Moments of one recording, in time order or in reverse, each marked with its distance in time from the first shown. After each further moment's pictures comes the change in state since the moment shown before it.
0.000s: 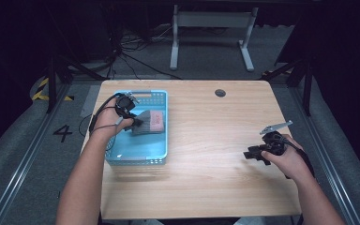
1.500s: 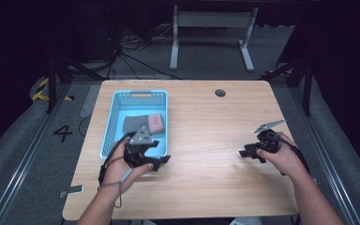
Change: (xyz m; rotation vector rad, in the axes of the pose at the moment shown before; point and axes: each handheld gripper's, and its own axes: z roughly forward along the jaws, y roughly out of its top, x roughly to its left) left arm -0.184 -0.059 -0.018 -0.366 -0.113 0.062; right arm -0.003 0.008 0.014 0.011 0.009 -0.024
